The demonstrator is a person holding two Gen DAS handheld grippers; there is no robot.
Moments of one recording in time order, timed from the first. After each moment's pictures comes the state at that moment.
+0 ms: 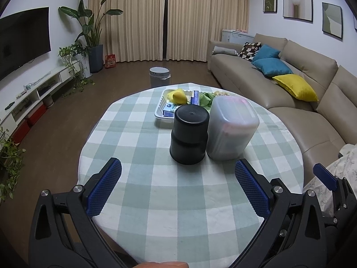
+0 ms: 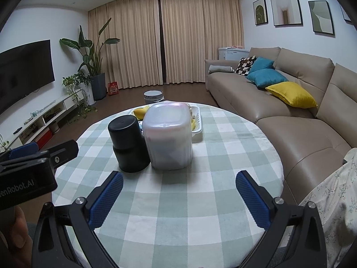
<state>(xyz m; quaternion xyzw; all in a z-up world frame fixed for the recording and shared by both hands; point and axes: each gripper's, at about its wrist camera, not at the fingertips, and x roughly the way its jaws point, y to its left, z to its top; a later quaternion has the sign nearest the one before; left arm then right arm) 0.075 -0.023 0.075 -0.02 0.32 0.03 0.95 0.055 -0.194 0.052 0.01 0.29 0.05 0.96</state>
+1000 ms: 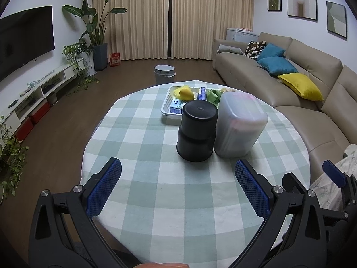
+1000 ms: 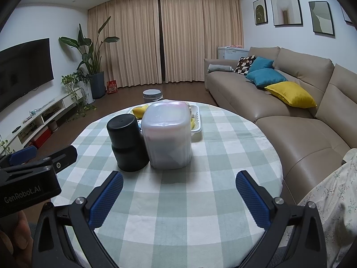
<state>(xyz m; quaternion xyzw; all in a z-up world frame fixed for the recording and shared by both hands) 0.076 -0.015 0.073 -0.02 0.33 0.04 0.94 0.057 -0.193 0.053 0.01 0.29 0.05 0.96</state>
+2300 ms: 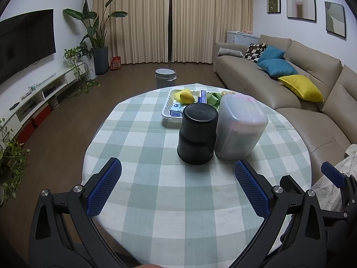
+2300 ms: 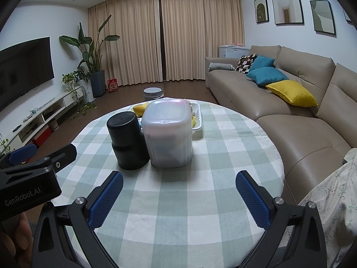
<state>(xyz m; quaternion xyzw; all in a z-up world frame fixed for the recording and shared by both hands) 0.075 -0.014 0.073 -0.02 0.32 0.04 0.95 0.057 -0.192 0.055 0.01 0.29 0.05 0.96</state>
